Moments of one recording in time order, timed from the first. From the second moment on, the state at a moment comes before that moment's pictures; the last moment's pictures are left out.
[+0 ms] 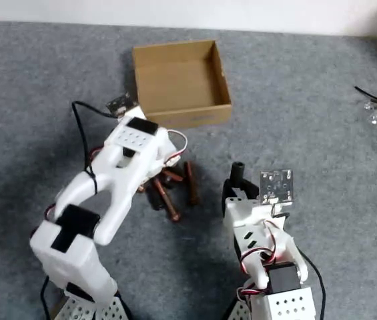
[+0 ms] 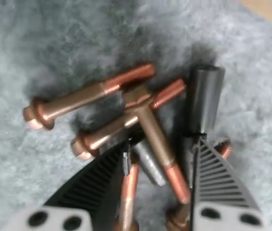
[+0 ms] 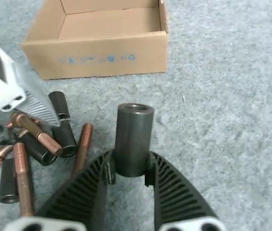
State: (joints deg) left arm 14.5 10.9 16.4 63.1 60.4; right arm -15.3 -103.1 95.6 42.9 -3.5
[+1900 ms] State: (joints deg) left arm 11.3 19.9 13.1 59.3 64.6; right arm -15.3 -103.1 95.6 42.9 -3.5
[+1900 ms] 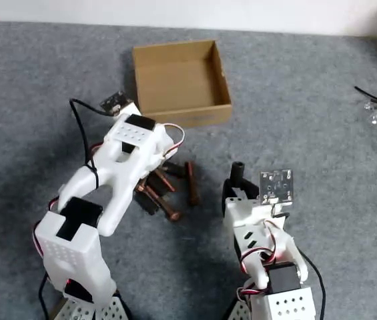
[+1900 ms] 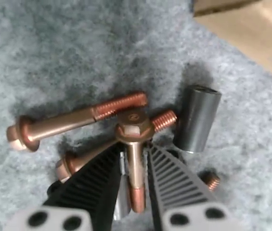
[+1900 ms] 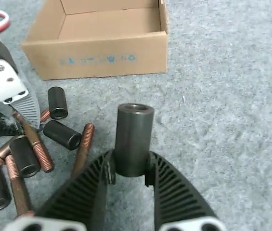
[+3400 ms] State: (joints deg) left arm 10.5 -45.4 46.5 57.6 36.4; right arm -15.3 -103.1 95.6 42.9 -3.5
